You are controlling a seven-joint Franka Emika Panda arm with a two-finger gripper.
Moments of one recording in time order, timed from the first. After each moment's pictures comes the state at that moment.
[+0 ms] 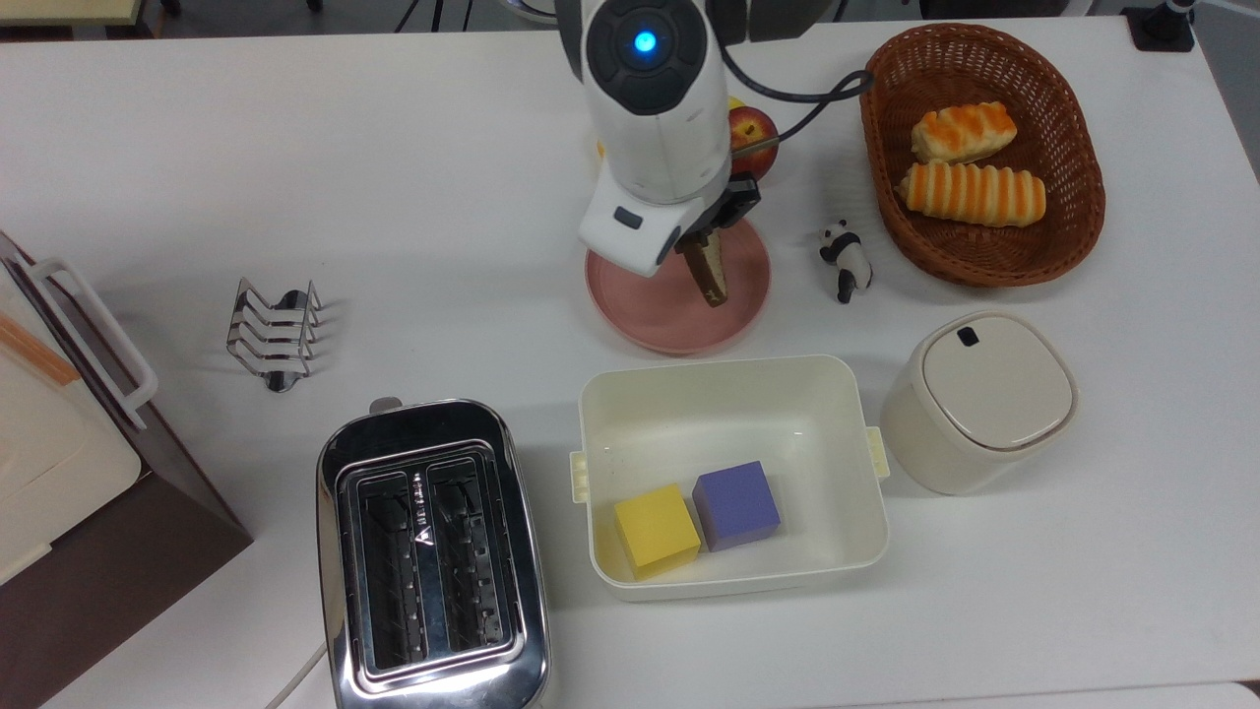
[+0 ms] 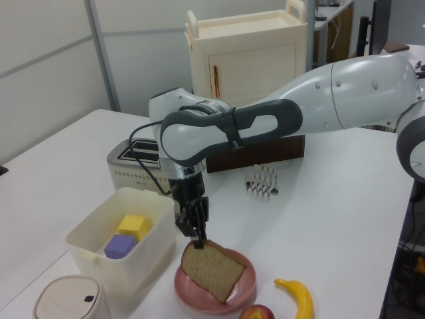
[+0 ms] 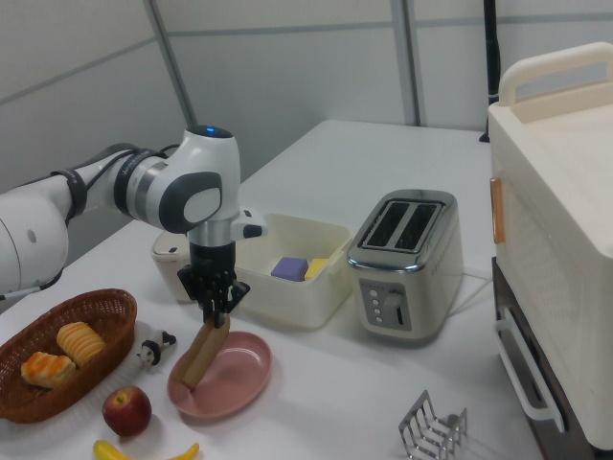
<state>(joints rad) 0.20 0.43 -0.04 -1.46 0.20 1.68 -0.13</state>
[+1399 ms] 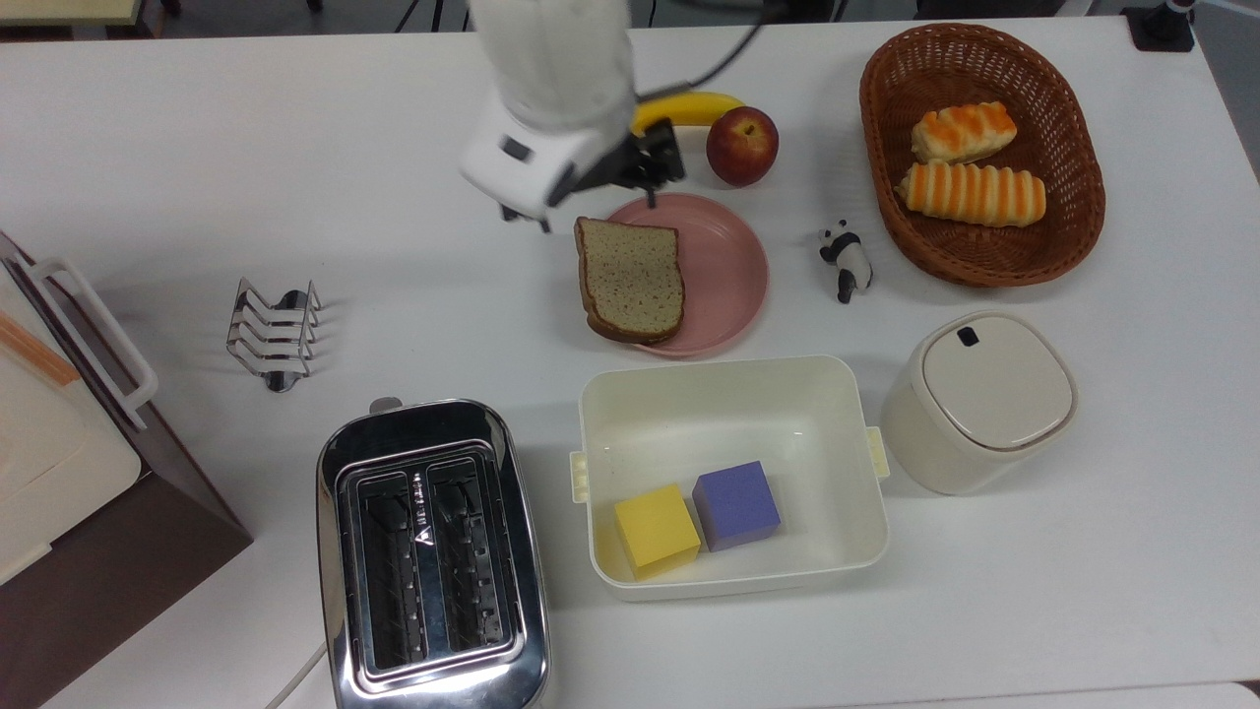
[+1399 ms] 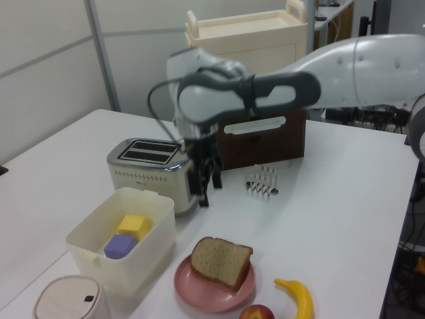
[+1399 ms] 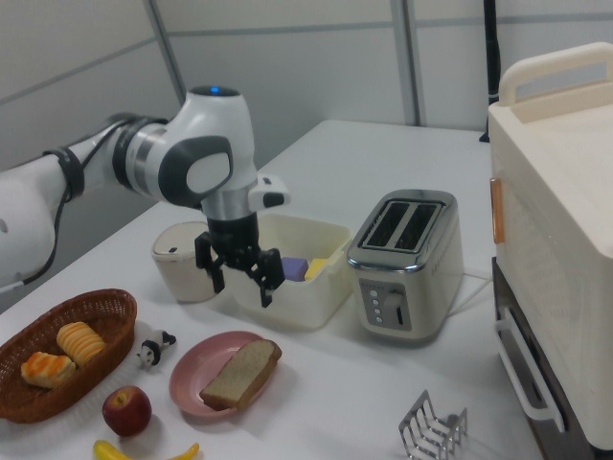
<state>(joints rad) 0.11 0.35 -0.05 -1.41 0.10 1.63 -0.17</state>
